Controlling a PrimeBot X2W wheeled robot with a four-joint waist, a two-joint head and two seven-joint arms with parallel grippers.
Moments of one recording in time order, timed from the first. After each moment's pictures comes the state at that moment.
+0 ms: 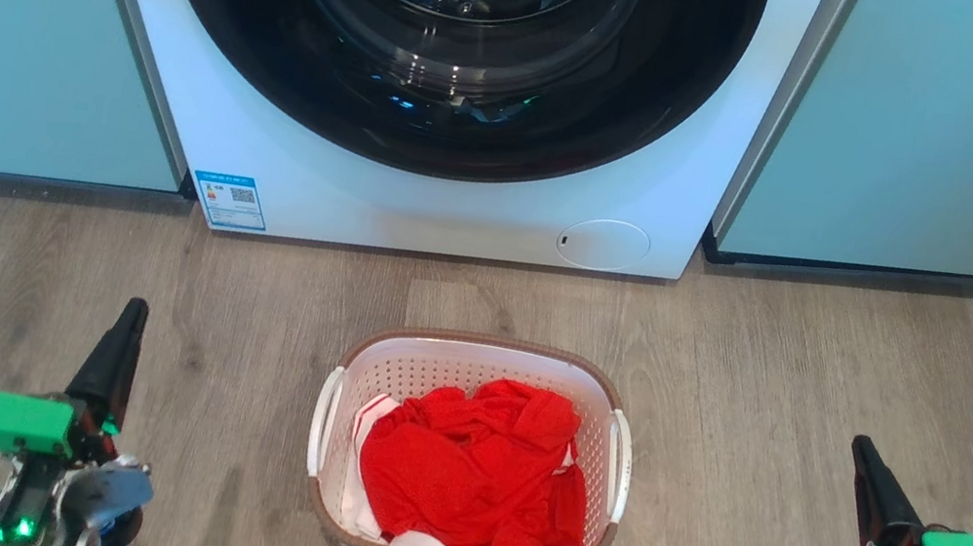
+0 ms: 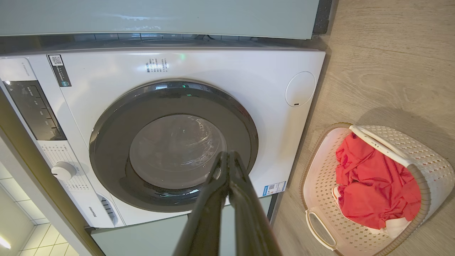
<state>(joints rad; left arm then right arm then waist) -0.06 0.05 0.07 0.27 -1.61 -0.12 0.10 -0.06 -0.06 -0.10 0.28 1.63 0.12 0.09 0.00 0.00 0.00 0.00</state>
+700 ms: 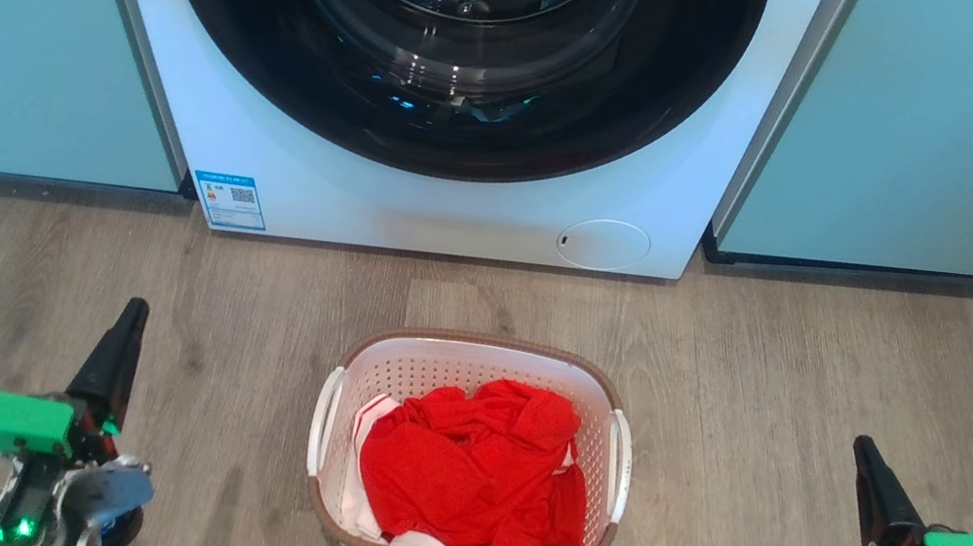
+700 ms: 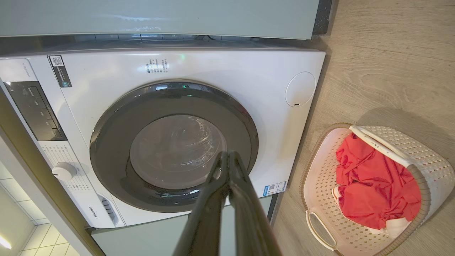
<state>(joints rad) -0.06 0.05 0.07 0.27 -1.61 -0.12 0.10 -0.06 -0.06 -0.11 0.28 1.63 0.12 0.09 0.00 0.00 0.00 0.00</state>
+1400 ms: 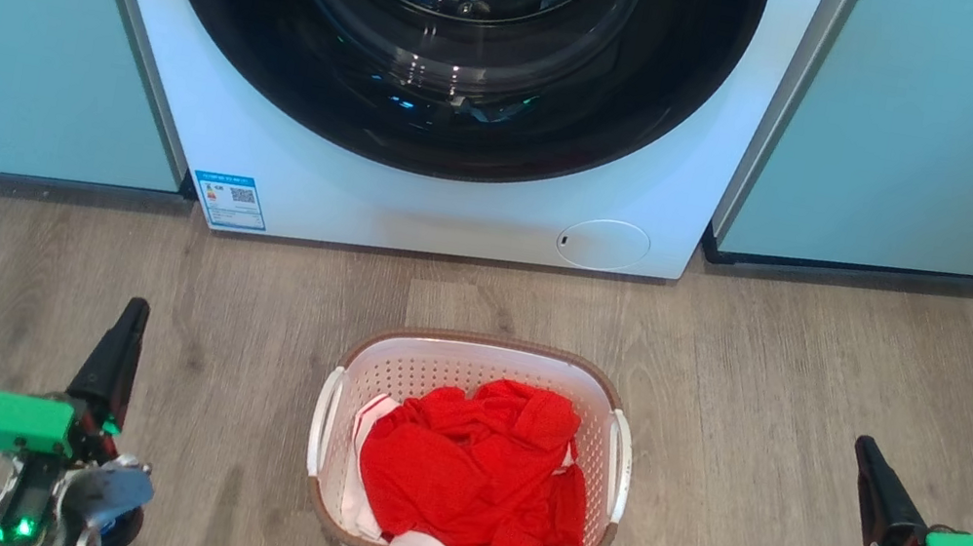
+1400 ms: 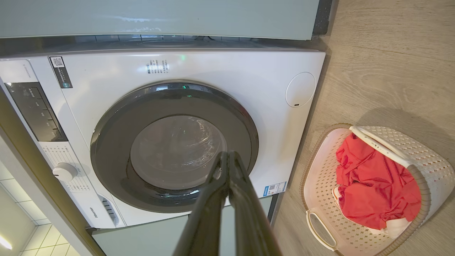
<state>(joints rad) -0.06 0.05 0.08 0.27 -1.61 -0.12 0.11 -0.06 -0.06 -0.11 0.28 1.63 0.12 0.10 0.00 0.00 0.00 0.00</state>
